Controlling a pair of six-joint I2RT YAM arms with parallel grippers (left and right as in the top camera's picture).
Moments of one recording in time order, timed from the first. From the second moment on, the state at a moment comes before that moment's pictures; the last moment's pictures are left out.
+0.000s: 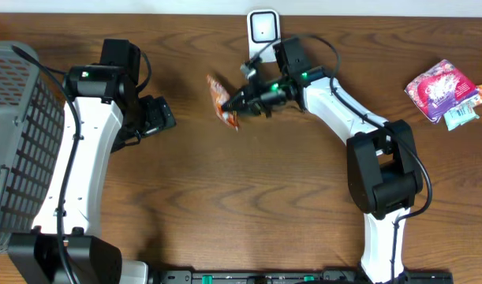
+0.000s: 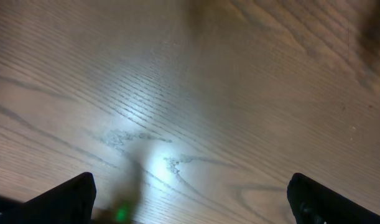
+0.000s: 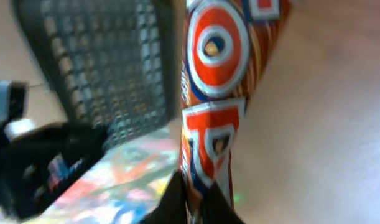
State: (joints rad) left arm -0.05 1.60 1.53 -1.36 0.00 -0.48; right arm 0.39 2.16 1.62 -0.42 -1.08 0.66
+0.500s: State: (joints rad) left arm -0.05 1.60 1.53 -1.36 0.00 -0.48; right arm 0.39 2.16 1.74 -0.21 -0.08 0.63
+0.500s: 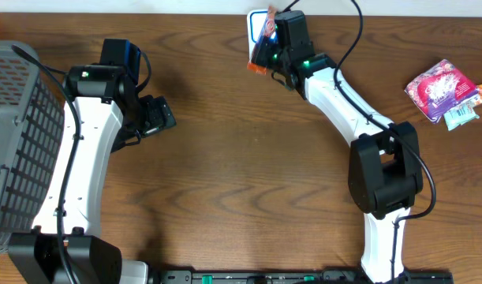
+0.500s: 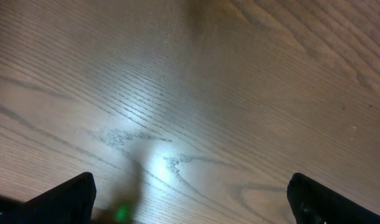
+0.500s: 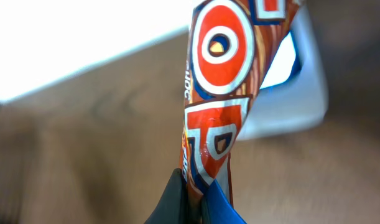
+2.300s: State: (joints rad) left arm -0.05 1.60 1.53 -1.36 0.00 -0.48; right arm -0.40 2.04 1.75 -0.80 0.34 0.33
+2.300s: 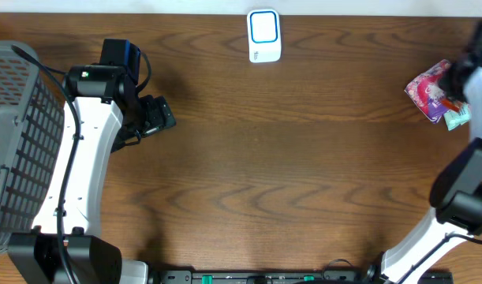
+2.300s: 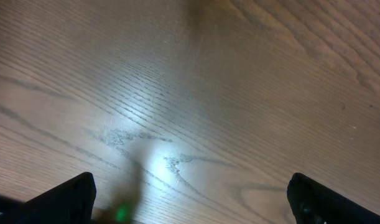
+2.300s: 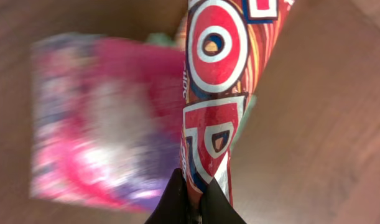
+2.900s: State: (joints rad) left arm -0.05 1.60 1.53 -1.36 0.00 -0.48; right arm -0.52 2.04 1.69 -0.83 0.25 0.32
